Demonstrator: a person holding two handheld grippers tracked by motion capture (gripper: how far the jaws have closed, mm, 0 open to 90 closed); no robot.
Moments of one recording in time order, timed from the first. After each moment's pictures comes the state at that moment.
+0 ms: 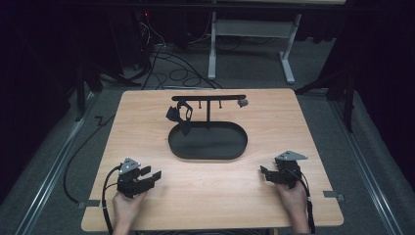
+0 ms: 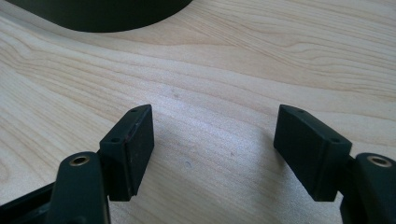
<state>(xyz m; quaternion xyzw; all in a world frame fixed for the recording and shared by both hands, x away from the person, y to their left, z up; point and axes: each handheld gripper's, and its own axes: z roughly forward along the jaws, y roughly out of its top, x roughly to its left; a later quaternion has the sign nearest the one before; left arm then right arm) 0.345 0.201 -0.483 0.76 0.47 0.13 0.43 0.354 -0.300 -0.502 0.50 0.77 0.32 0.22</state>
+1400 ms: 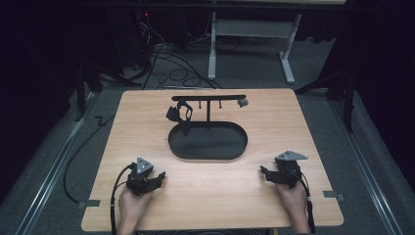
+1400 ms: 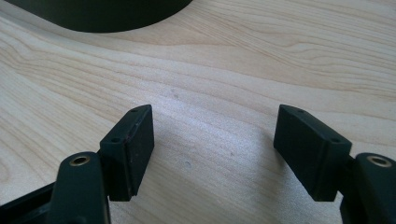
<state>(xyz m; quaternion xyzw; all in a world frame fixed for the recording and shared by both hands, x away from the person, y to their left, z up) 0.357 0.179 -0.504 0.80 0.45 0.19 0.35 0.354 -0.300 -0.502 0.50 0.77 0.33 0.22</state>
